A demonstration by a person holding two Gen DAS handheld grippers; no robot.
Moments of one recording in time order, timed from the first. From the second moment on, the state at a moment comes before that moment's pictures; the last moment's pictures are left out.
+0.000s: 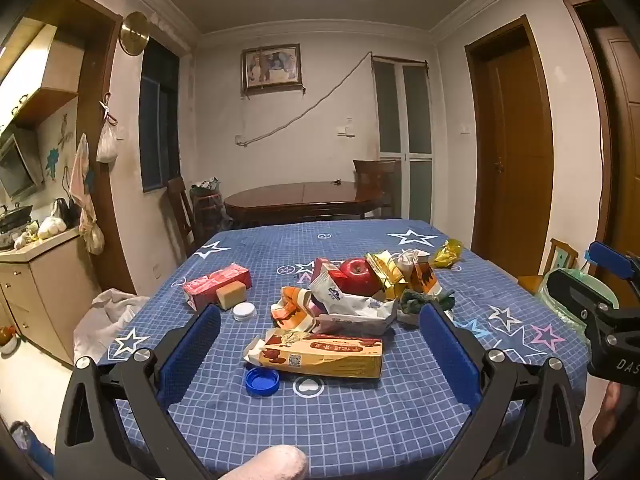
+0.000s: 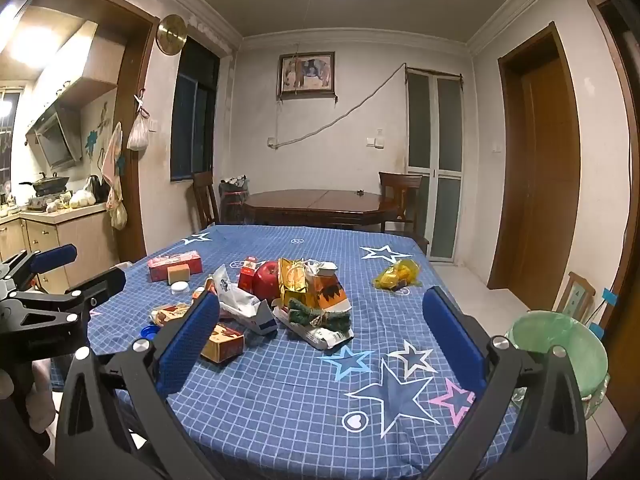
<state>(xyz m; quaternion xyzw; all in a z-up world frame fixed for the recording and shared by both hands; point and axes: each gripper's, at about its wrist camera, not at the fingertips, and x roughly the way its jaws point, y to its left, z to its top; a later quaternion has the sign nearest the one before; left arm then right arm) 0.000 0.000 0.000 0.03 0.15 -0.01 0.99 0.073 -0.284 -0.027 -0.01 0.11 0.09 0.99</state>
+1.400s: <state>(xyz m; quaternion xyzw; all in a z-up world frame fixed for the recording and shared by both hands) 0.003 -0.001 -0.005 0.04 0.16 -0.01 0.99 0.075 -0.279 -0.034 -0.02 0.11 0.09 0.99</state>
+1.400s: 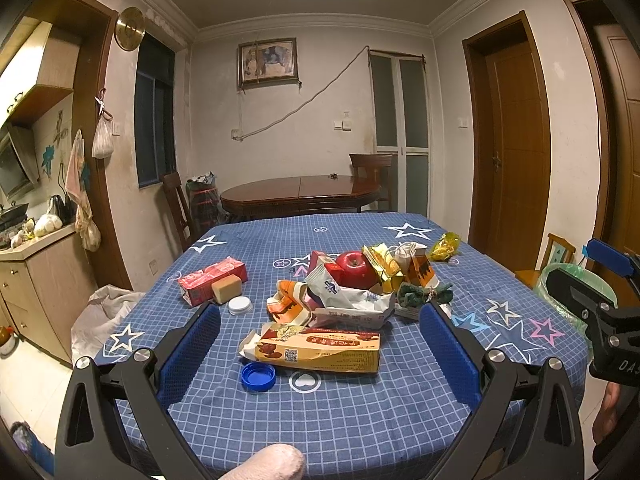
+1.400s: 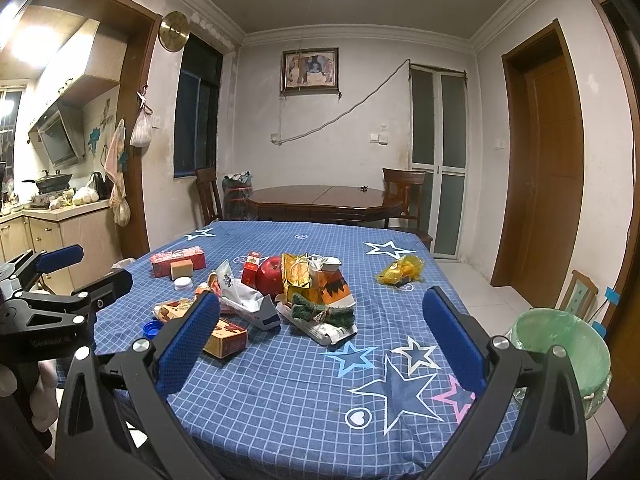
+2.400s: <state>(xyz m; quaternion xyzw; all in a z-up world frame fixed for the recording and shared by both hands) 0.004 -0.001 -0.006 0.03 0.16 -0.01 0.99 0.072 -0.279 -0.034 -0.02 0.12 0.09 0.99</state>
